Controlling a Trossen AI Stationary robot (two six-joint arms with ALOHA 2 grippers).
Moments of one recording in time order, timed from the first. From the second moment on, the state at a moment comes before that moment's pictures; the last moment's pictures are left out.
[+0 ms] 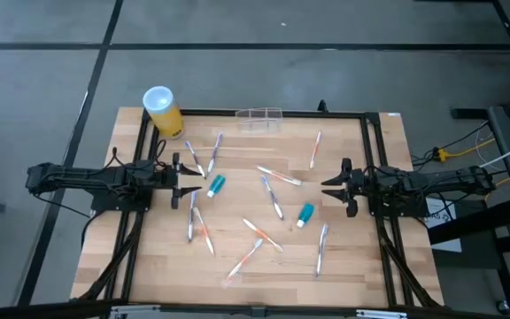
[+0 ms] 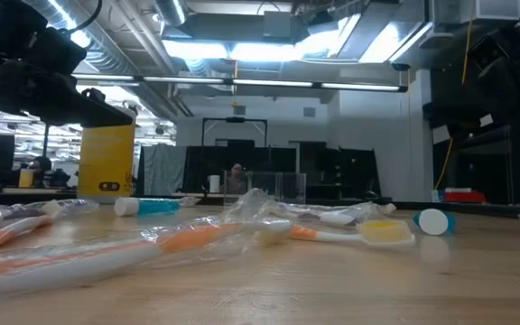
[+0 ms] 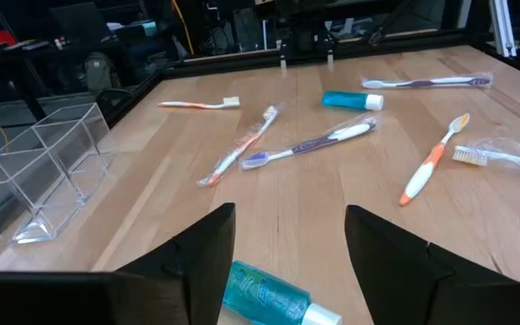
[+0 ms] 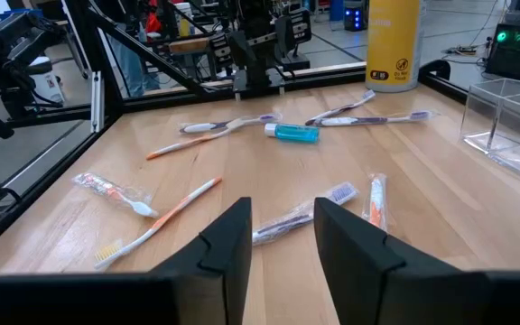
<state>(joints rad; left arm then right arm) 0.06 0.26 0.01 0.03 -0.08 0.11 0.11 0.19 0.02 0.03 0.09 0.15</state>
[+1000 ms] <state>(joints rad) 0.06 0.26 0.01 0.03 -0.08 0.11 0.11 0.19 0.02 0.13 0.12 0.44</state>
